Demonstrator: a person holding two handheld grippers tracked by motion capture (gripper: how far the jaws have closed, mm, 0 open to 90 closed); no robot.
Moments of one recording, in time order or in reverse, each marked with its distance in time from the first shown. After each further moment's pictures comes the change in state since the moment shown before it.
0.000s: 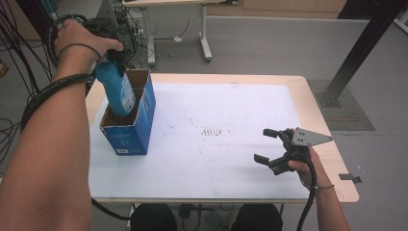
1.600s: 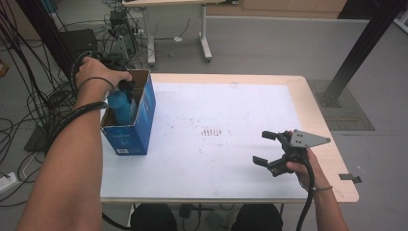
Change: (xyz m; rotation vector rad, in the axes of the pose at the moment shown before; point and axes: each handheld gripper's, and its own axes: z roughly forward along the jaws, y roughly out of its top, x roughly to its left) left arm 0.000 0.007 0.089 0.095 -0.012 0.011; right arm 0.000 -0.006 0.003 0.009 0.003 0.012
